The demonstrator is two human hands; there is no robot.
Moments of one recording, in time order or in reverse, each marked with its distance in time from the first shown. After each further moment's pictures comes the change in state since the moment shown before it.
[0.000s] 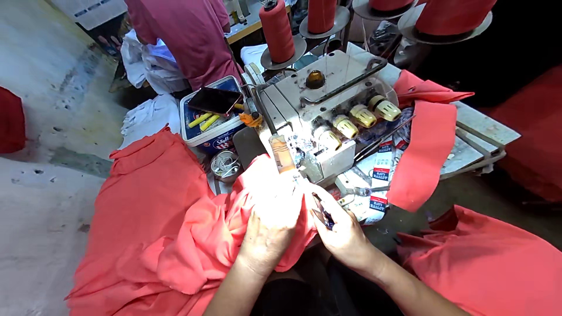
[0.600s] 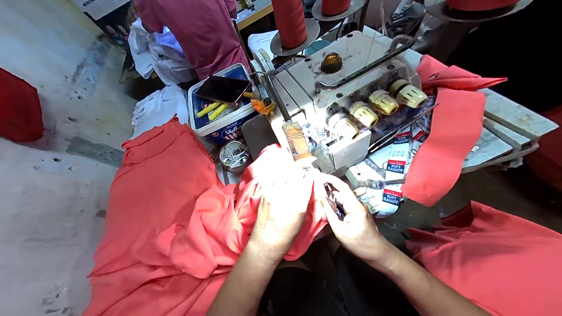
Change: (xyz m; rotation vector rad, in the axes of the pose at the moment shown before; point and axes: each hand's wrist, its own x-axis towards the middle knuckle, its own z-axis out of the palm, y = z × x) left_hand 0.002 -0.001 0.000 -0.024 -0.090 -0.077; right_hand -0.001 0.001 0.004 0.068 0.033 0.031
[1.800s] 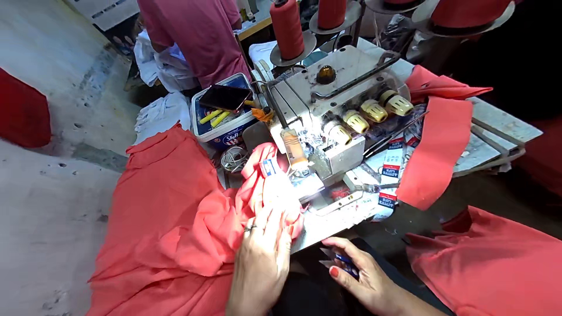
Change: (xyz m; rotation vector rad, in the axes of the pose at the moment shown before) left_hand -0.060 0.022 -0.040 -0.095 -0.047 -0.373; right_hand -0.082 0.035 -0.022 0.130 -0.286 -0.021
